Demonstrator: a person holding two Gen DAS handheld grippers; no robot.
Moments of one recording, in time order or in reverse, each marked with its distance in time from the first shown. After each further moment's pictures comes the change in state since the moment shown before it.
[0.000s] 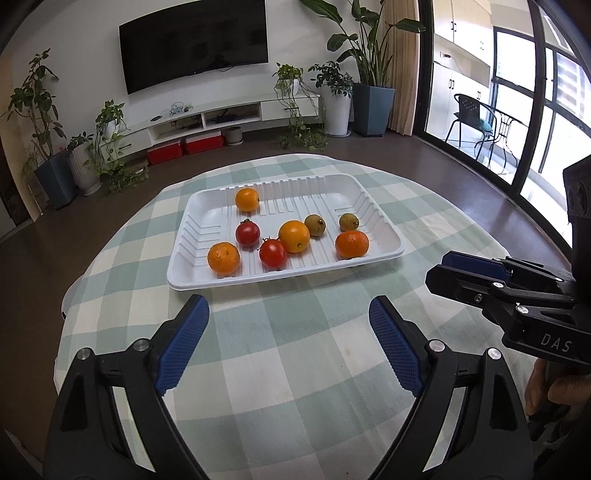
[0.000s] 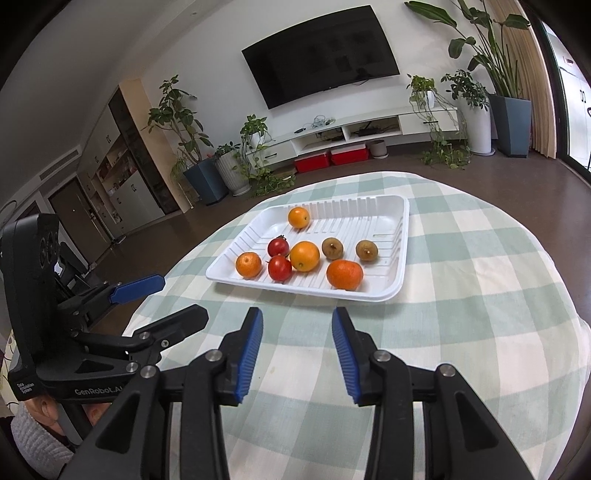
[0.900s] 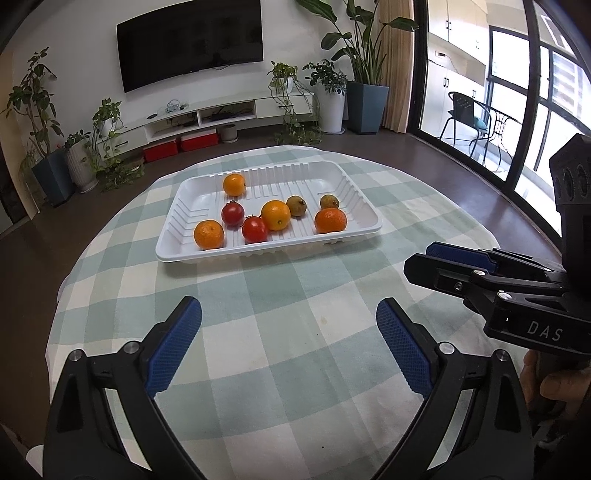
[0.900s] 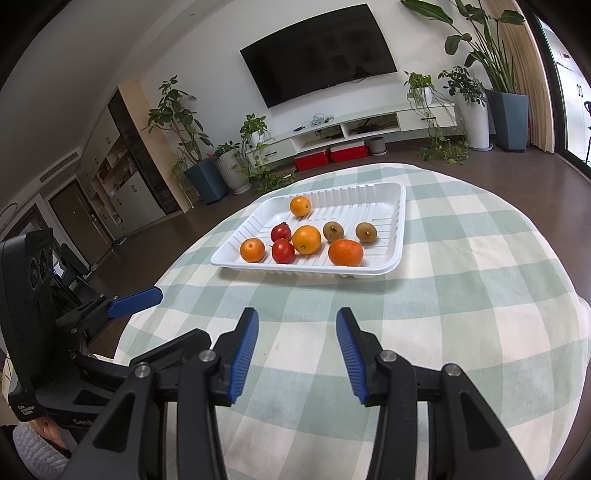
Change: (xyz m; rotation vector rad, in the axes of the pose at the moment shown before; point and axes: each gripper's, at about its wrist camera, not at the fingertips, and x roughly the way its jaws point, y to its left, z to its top) left arm -0.015 -0.018 -0.027 0.006 -0.003 -0.022; right arm -0.007 -0.001 -0.015 0.010 0.000 0.003
